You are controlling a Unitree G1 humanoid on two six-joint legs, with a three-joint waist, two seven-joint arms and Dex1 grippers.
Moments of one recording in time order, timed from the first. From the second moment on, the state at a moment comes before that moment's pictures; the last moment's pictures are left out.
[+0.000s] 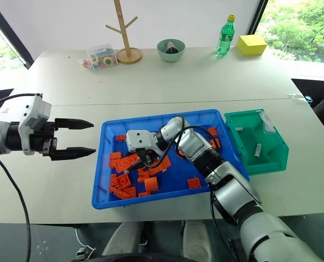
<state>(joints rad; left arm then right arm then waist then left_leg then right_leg) -0.30 1.02 0.21 -0.19 -0.62 0.60 -1.29 -0.87 -0.23 0.55 0.42 0.04 0.15 1.34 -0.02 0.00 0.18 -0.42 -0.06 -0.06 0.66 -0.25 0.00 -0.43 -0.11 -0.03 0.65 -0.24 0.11</state>
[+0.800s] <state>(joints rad) -0.37 1.00 0.16 -0.14 -0.62 0.57 -1.31 -0.93 -0.29 0.48 0.51 -0.08 0.28 1.16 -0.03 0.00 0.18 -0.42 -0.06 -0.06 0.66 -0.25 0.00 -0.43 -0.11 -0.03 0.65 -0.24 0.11</state>
